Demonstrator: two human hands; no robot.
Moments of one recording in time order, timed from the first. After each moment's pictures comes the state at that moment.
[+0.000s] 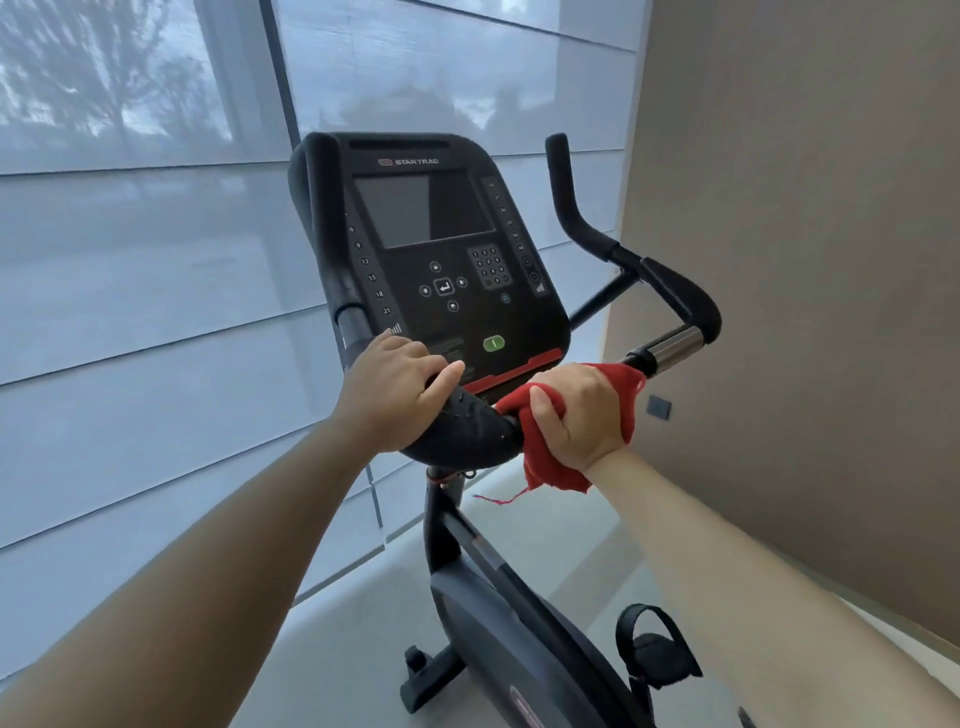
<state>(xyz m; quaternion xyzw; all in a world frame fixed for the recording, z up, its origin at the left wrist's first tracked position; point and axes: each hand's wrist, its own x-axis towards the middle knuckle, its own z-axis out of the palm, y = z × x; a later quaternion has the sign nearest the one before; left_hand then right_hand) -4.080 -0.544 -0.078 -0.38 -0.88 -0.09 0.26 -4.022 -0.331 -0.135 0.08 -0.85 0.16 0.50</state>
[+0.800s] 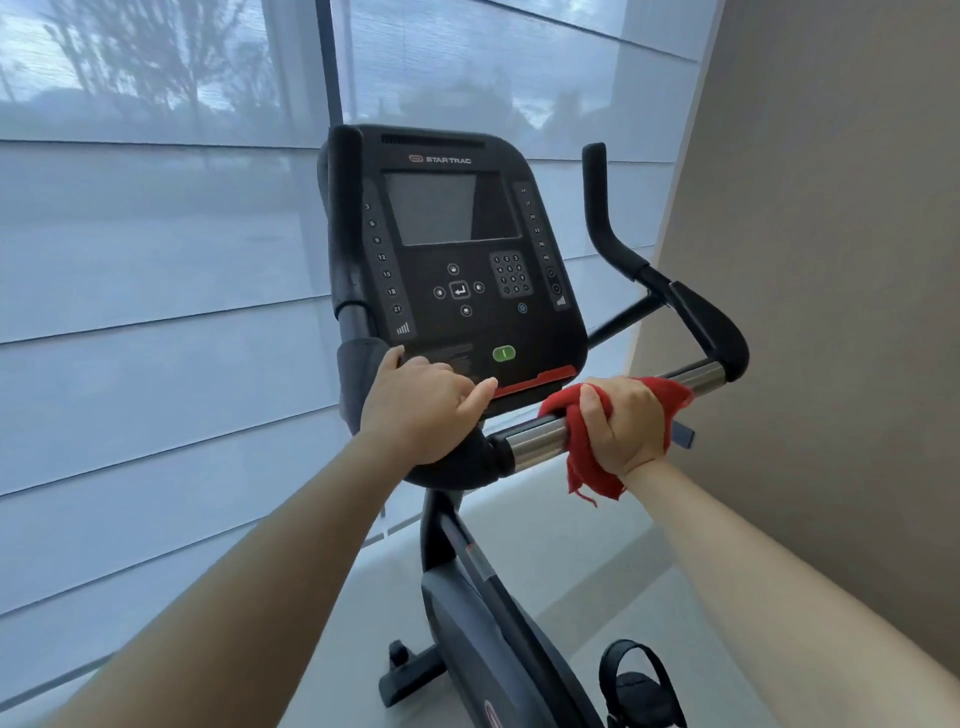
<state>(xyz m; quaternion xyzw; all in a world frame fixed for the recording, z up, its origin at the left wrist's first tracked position) -4.065 -0.499 -0.083 -0.29 -0.93 -0.06 0.20 -4.040 -0.267 -0.134 0.07 -0.85 0.19 0.49</state>
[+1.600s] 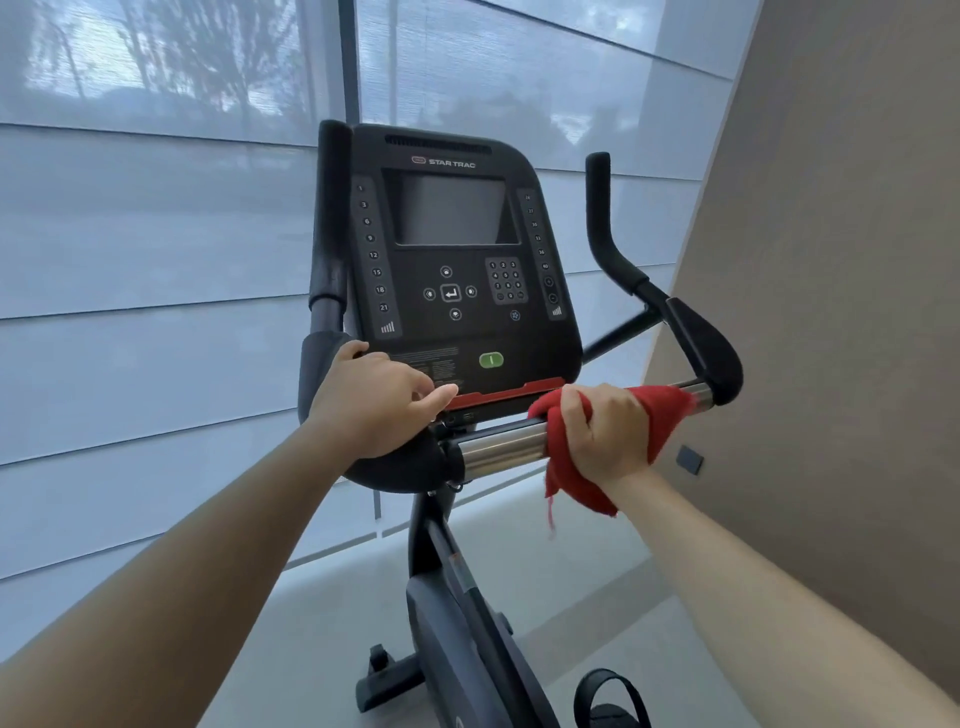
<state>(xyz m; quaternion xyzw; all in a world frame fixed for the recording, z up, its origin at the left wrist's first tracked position) -4.075 -0.498 -0.085 -0.24 -0.94 -0.05 0.21 -4.051 -0.240 -0.133 0.07 -0.87 0.20 0.45</state>
